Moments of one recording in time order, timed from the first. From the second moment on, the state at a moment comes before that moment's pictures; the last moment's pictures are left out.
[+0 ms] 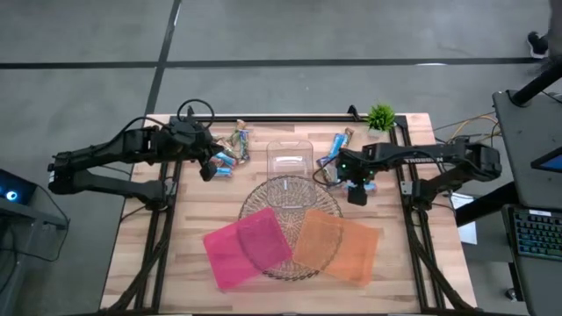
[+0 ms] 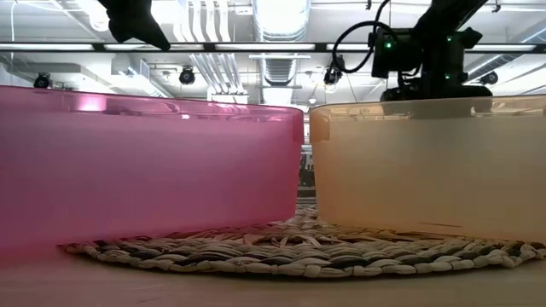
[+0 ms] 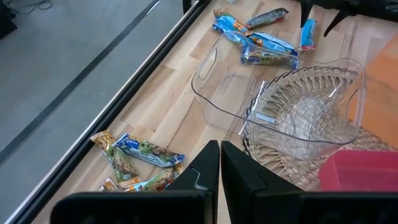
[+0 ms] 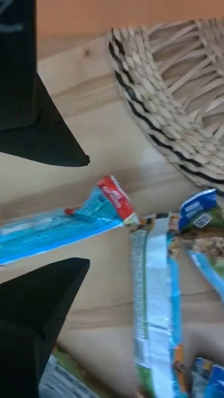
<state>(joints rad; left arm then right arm) 0.19 0.88 1.09 -0.87 -0.27 -0.15 -0.24 1.37 0.81 -0.86 -0.05 -0.01</state>
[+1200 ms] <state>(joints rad) 0.19 0.88 1.09 -0.88 -0.27 -0.13 -0.26 1.58 0.81 -0.80 0.02 -0.21</state>
